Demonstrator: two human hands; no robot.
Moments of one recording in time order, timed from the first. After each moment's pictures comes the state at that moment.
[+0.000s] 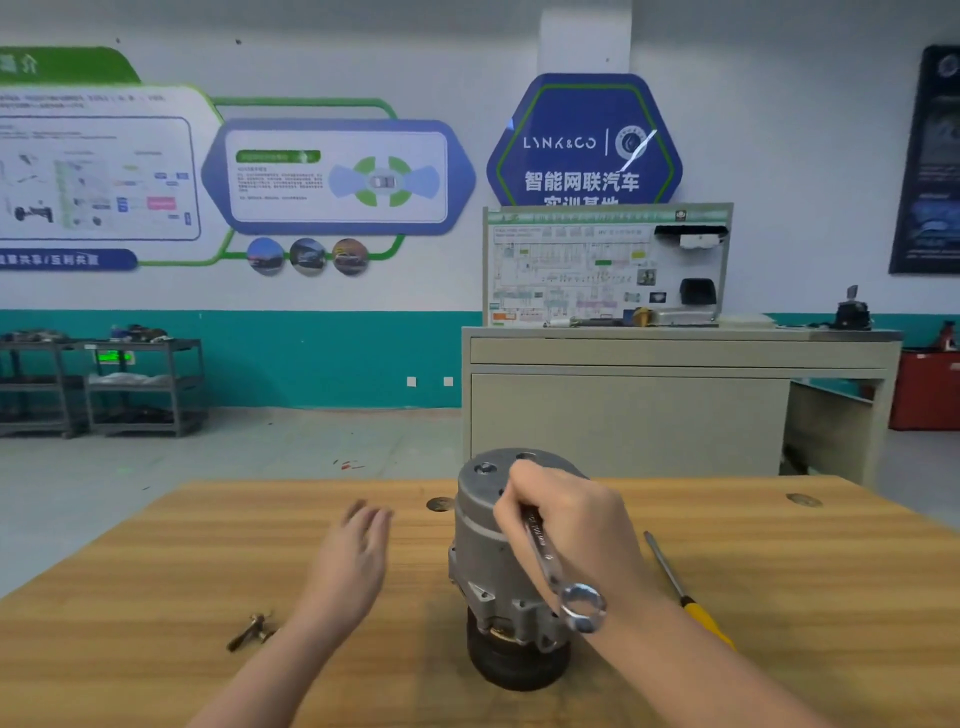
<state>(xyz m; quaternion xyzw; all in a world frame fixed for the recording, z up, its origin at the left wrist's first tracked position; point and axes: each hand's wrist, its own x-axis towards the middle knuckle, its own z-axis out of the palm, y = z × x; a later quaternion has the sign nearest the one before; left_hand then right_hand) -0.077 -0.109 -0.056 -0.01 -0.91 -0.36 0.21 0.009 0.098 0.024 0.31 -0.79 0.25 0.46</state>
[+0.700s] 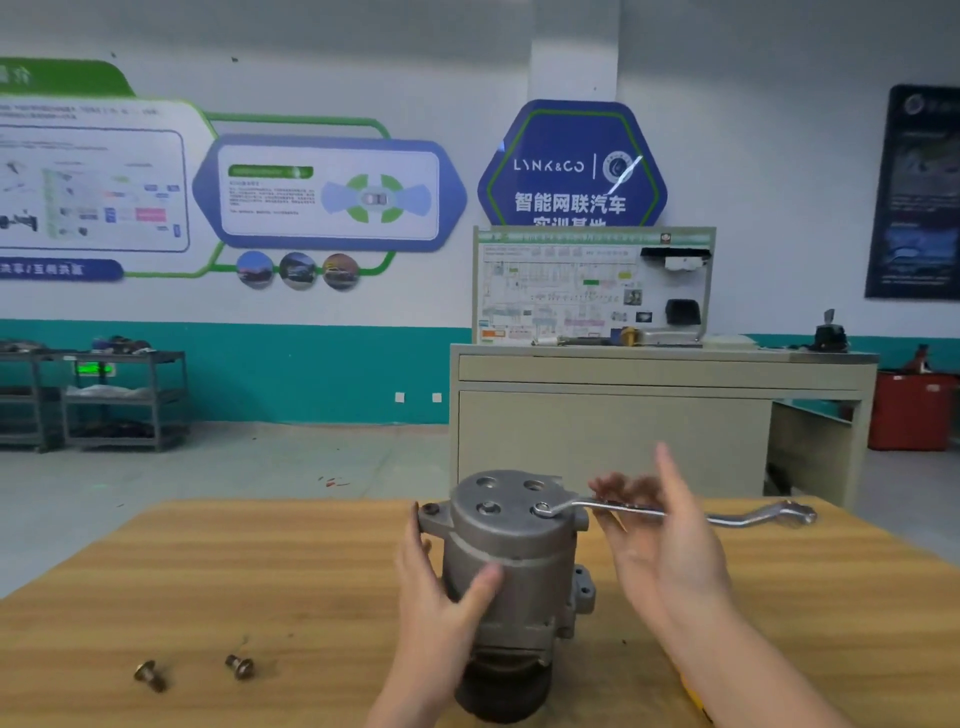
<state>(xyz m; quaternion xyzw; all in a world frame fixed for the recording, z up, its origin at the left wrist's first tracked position) -0.041 -0.018 -0.065 -0.13 -0.73 -0.65 0.17 -0.014 0.161 0.021 0.06 -0.34 0.91 0.22</state>
